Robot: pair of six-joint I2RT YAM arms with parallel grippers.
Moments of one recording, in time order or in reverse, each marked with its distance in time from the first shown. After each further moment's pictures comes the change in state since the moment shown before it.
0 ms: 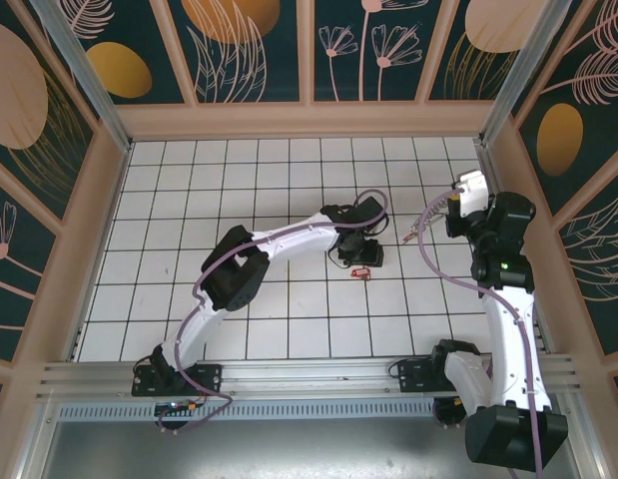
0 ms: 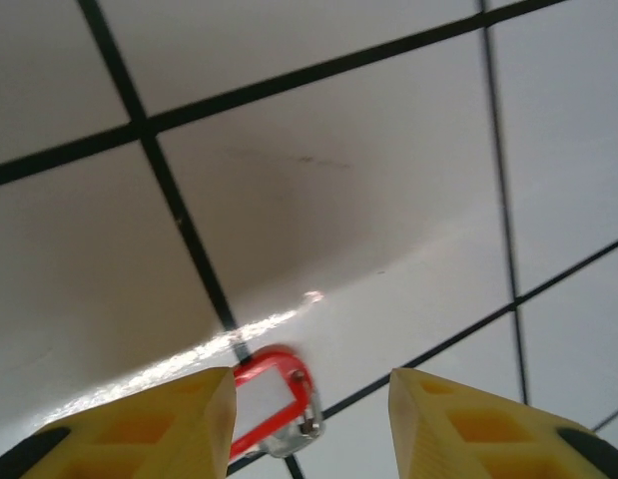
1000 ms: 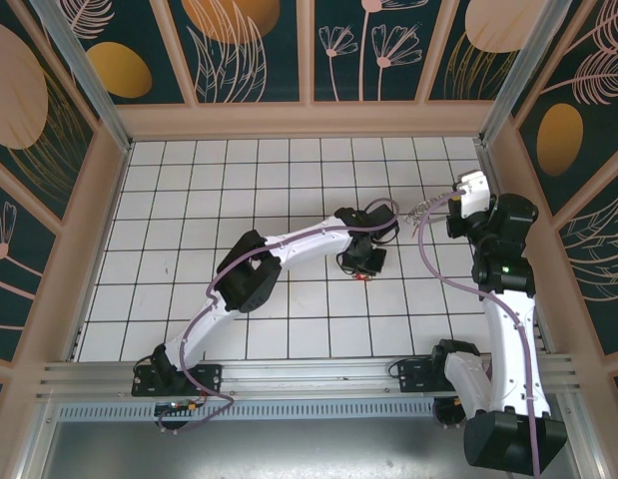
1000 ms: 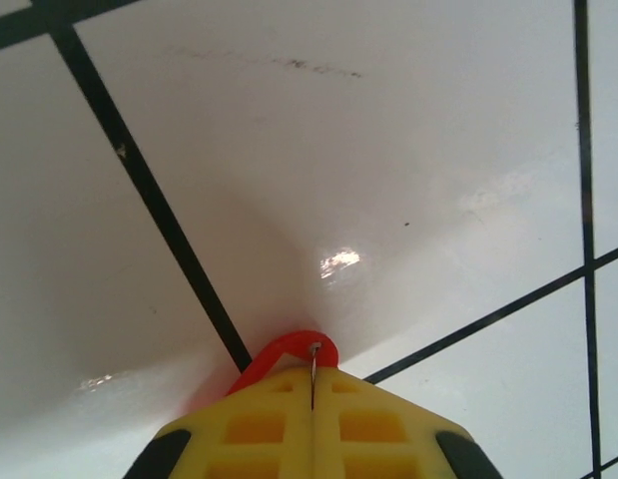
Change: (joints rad) left arm -0.039 0.105 0.169 -0.181 -0.027 0.035; right arm -0.005 -0.025 0.000 0.001 -0.018 -0.001
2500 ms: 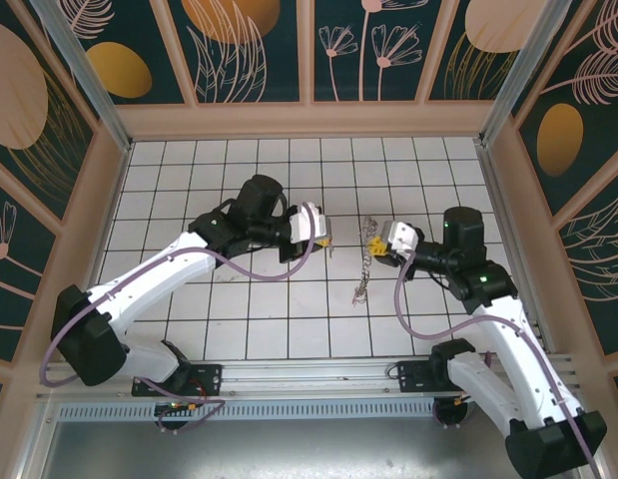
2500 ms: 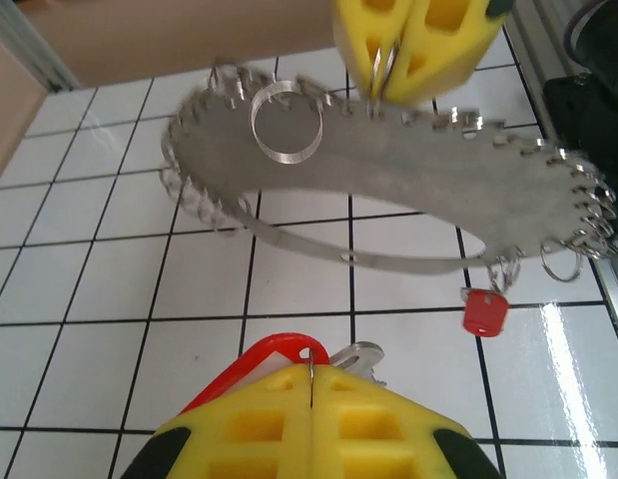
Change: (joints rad) left arm 0.242 -1.042 -0.906 0.537 0.378 1.321; right arm 0.436 -0.026 -0.049 -0.185 -0.521 -0.338
